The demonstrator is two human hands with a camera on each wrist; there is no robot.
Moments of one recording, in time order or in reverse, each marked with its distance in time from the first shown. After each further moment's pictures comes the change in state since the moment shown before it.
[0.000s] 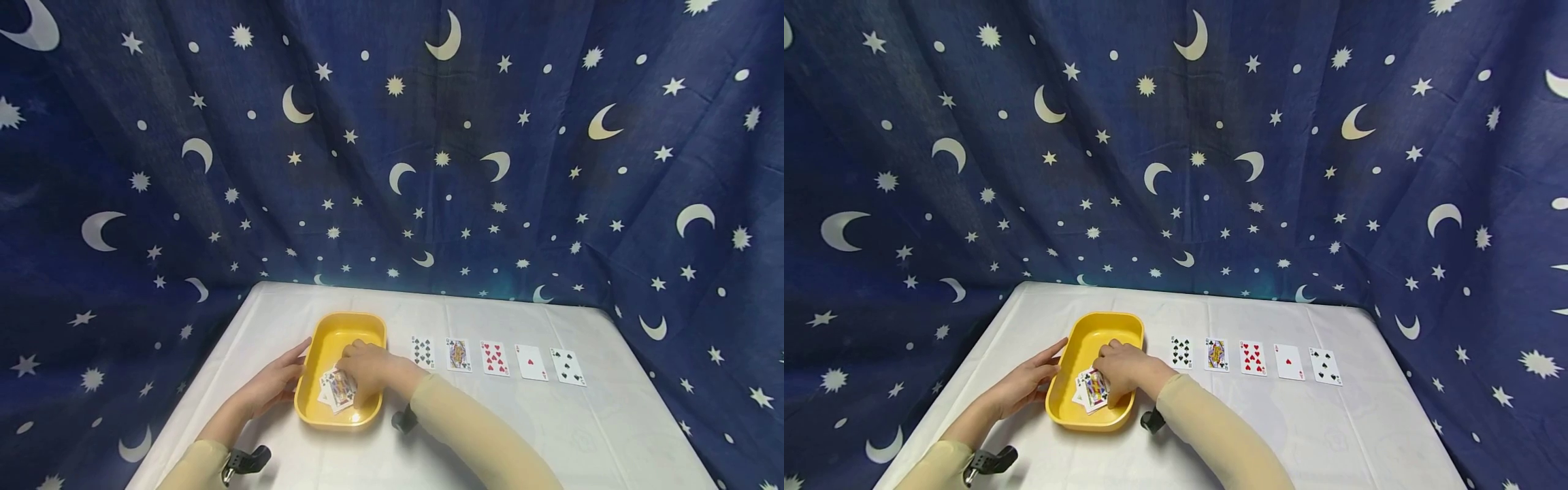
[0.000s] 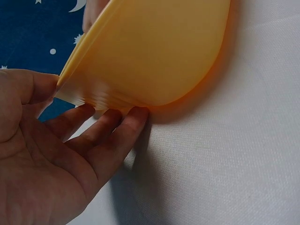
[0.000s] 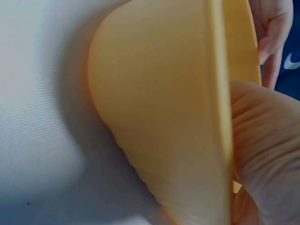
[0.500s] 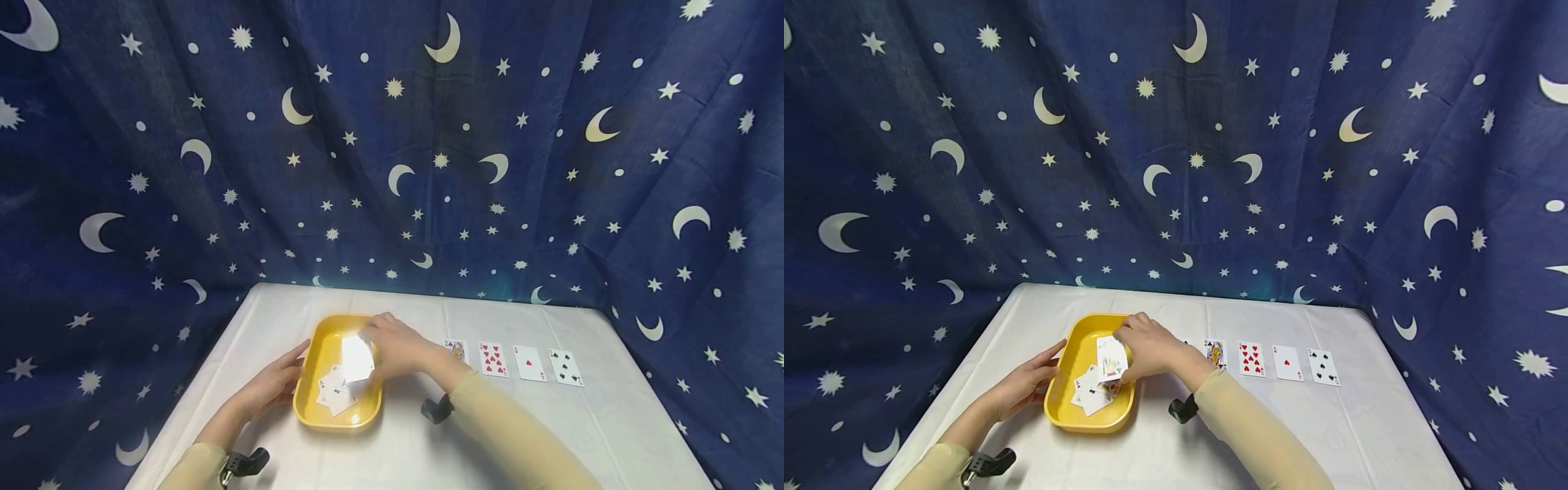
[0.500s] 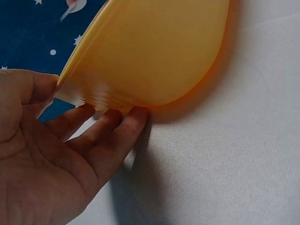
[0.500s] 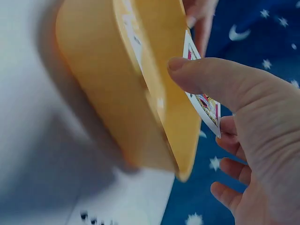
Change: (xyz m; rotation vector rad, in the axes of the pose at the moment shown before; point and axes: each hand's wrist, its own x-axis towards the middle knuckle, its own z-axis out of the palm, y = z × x) left_hand 0.000 -0.001 0.001 0.000 0.025 -0.003; right_hand -0.046 0.034 -0.042 0.142 0.224 0.067
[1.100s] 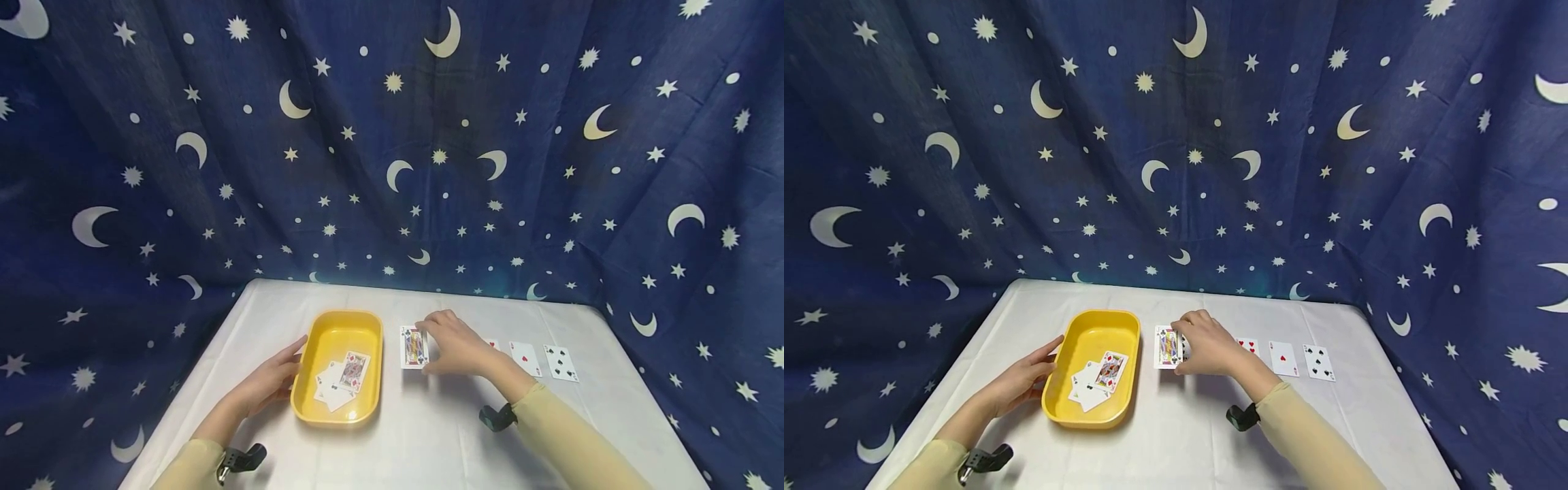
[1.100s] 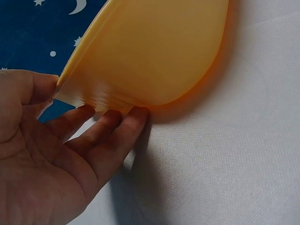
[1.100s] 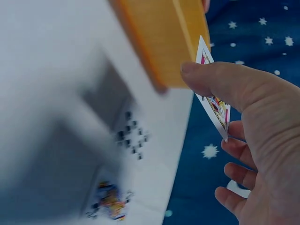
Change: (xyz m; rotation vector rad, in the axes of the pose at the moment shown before) left_hand 0.000 0.002 -0.002 0.019 0.004 -0.010; right_hand -0.083 0.064 -0.018 -0.037 0.105 0.167
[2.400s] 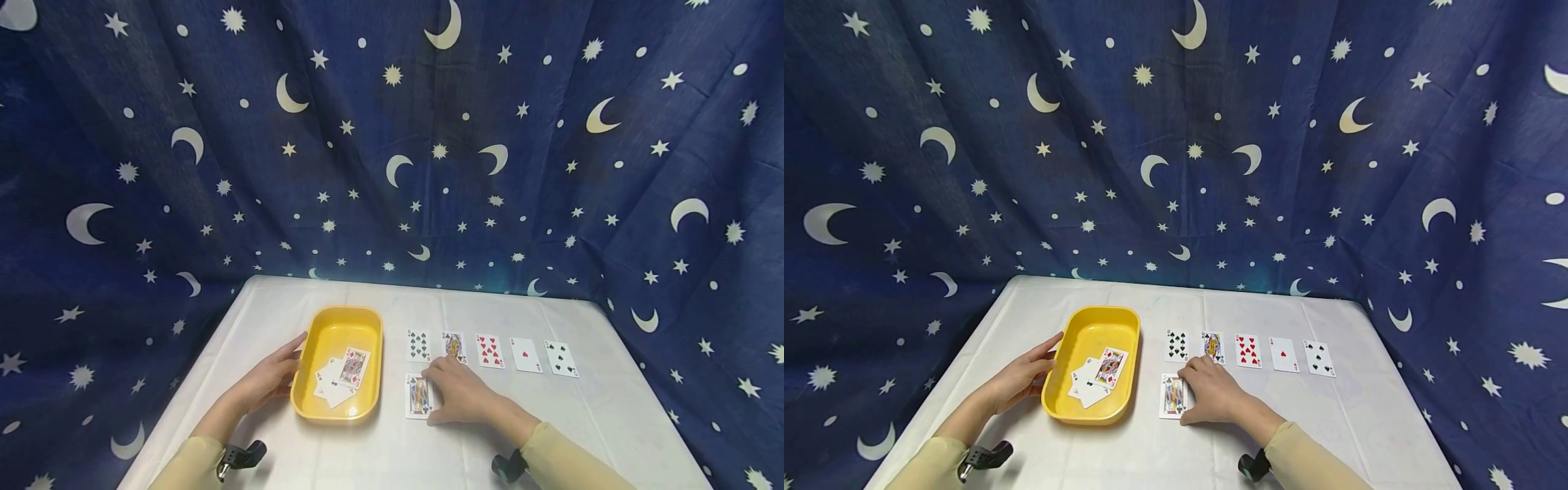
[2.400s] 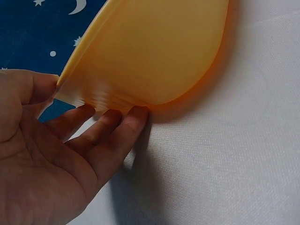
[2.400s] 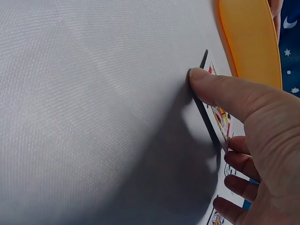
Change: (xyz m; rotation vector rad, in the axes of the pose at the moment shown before) left_hand 0.000 0.002 0.002 -0.017 0.006 -0.007; right_hand -0.052 0.004 0.077 0.038 -0.090 0.002
